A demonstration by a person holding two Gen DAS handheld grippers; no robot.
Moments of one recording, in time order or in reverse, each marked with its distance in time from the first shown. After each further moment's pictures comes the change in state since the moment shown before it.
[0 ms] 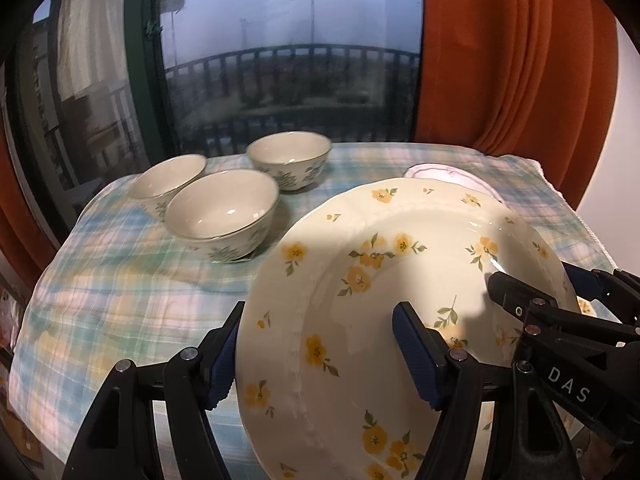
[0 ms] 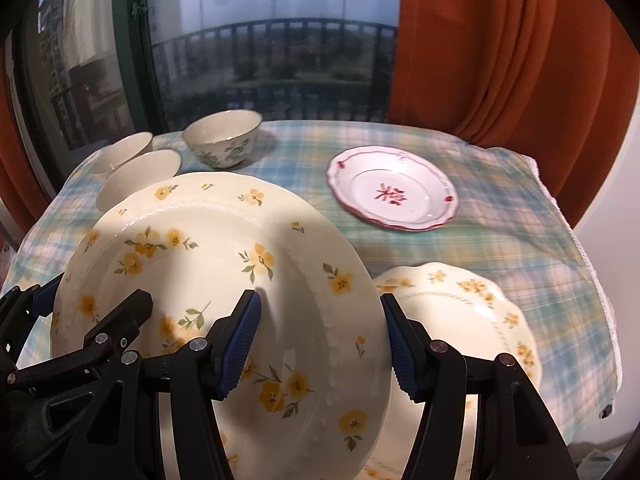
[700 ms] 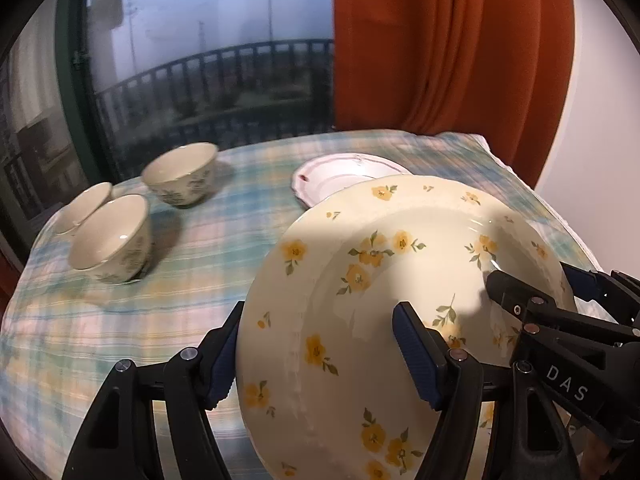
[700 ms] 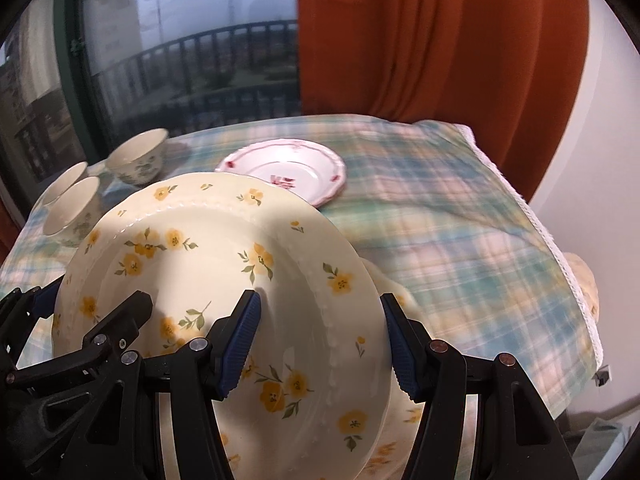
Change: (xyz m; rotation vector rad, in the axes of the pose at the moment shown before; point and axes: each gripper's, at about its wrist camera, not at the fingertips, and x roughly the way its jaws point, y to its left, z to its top) left arm 0.022 -0.112 0.010 0.104 0.032 -0.108; right arm -0.009 -0.119 -0.021 0.122 0.005 -0.088
